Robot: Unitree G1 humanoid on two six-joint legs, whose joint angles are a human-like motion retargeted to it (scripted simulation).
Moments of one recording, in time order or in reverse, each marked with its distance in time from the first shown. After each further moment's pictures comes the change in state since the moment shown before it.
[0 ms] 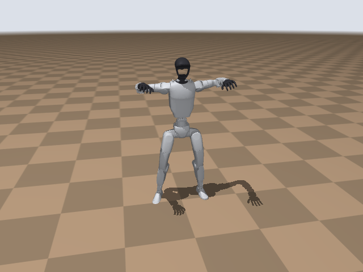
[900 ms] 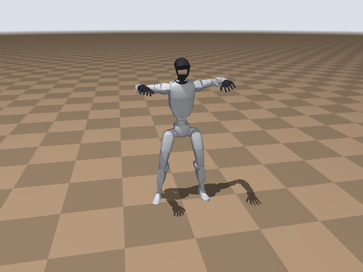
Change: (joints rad) left arm -0.099 -0.015 -0.079 -0.050 0.038 -0.003 0.007; right arm 0.082 0.037 -0.104 -0.008 -0.002 0.001 0.005; waist 0.055 0.019 0.070; left_leg -0.061 -0.001 -0.061 0.045 0.011 0.001; right_leg -0.015 -0.003 0.012 0.005 0.016 -0.001
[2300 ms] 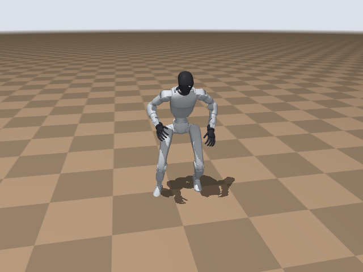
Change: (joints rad) left arm -0.822 -0.778 -1.461 0.426 0.081 -0.017 0.381; right arm -0.622 0.786 1.247 0.011 0.005 -0.098 -0.552; waist -0.016 -0.011 0.411; left_leg -0.760 -0.060 -0.101 1.204 -0.232 -0.019; right_leg -0.737 0.045 0.316 0.931 -0.383 -0.257
